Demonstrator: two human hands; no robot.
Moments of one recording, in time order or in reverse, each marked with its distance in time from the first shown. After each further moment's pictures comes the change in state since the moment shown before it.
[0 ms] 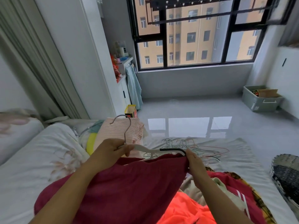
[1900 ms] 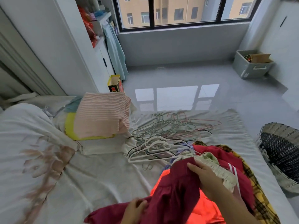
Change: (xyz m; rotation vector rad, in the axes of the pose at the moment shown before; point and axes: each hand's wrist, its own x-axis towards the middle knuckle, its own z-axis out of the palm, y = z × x) left_hand -0.102 -0.204 0.311 -0.398 -0.333 -0.885; right_hand 0.011 0.078 -0.034 0.287 -0.101 0.376
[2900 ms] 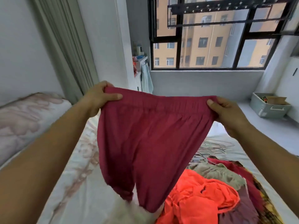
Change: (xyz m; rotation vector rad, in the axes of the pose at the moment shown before) left_hand -0.339 0.222 -0.306 -0.217 0.381 0.749; right_hand -0.226 -0.128 0.096 -0.333 -0.123 -0.800
